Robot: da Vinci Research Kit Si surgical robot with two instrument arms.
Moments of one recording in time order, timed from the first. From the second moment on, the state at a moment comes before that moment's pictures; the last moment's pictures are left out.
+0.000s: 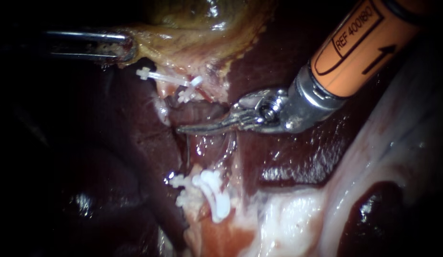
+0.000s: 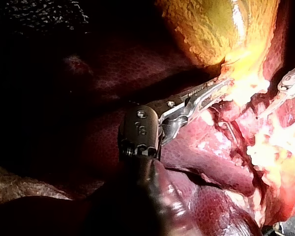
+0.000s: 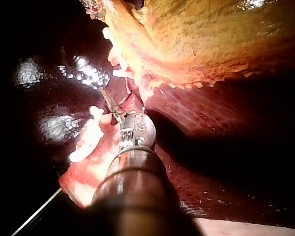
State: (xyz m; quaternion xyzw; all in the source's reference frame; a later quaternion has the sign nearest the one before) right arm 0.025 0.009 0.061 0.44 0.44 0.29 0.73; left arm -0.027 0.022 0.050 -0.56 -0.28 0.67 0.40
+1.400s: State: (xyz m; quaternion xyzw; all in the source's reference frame) right arm 0.011 0.007 0.055 0.16 0.41 0.14 0.89; left arm -0.028 0.021 0.051 -0.56 -0.27 0.67 0.40
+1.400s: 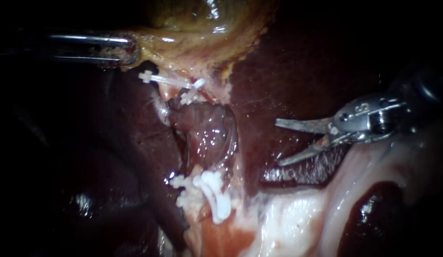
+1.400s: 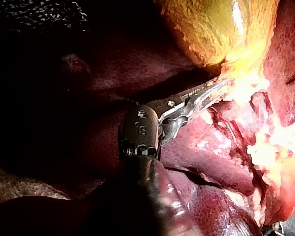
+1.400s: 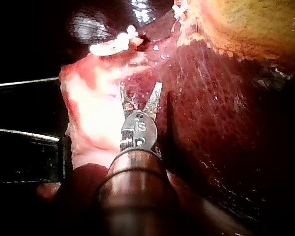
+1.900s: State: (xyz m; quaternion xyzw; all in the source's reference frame) right arm 0.011 0.007 0.055 0.16 0.41 0.15 0.89; left arm -0.032 0.019 0.056 -0.55 -0.28 0.68 0.39
